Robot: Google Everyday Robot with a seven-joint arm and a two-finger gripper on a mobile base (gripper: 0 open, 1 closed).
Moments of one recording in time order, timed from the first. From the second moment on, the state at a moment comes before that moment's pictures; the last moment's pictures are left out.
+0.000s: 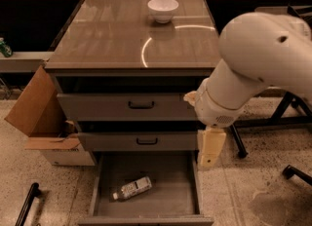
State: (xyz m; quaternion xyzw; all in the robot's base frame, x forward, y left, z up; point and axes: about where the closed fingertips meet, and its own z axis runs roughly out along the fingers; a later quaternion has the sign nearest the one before) arm 0.435 -0.103 0.808 -0.72 0.68 0.05 0.13
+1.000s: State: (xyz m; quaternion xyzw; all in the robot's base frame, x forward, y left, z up) arm 0.460 -0.009 0.660 -0.75 0.65 0.10 0.13
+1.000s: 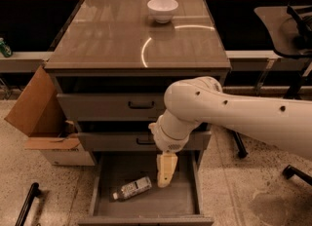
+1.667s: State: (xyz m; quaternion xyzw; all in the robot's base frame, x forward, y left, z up) arm 0.464 0.006 0.599 -0.75 0.64 0.10 0.12
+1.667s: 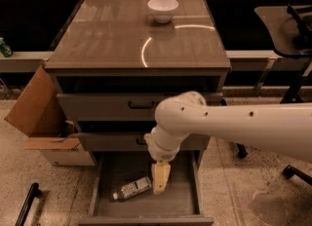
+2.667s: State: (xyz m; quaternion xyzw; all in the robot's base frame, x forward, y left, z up) arm 0.479 0.050 0.440 -0.76 0.61 0.16 0.15
